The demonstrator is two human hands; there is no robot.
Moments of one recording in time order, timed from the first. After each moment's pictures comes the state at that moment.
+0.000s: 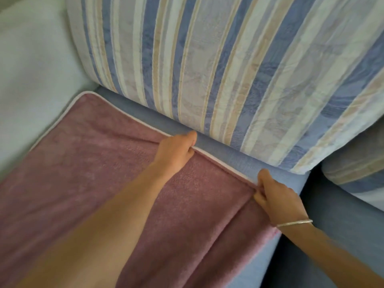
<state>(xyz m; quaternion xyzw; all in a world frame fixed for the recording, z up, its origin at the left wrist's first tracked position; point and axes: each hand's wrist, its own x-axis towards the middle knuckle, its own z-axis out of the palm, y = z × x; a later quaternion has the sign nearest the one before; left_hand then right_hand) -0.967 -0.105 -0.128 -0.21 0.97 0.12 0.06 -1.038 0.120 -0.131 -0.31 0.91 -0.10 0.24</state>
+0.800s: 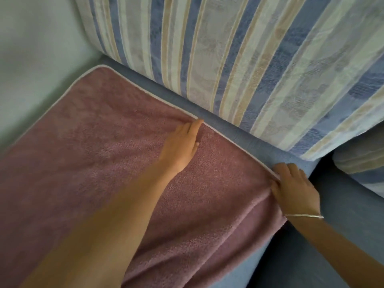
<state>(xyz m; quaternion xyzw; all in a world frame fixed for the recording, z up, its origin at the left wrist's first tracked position) -0.942 -0.087 -0.170 -0.25 0.95 0.17 0.03 -1.043 0.146 -0.179 -0.34 0.94 -0.08 0.05</state>
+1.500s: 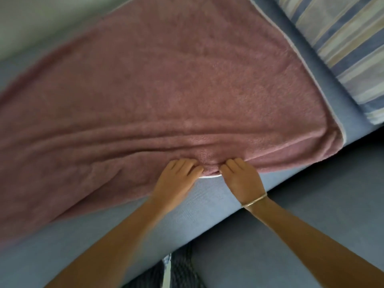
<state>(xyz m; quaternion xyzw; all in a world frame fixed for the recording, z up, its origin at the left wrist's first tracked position) -0.633 0.084 -0.175 -0.29 0.95 0.12 -0.05 -0.814 0.156 -0.192 -0.75 0.66 -0.09 -0.02</state>
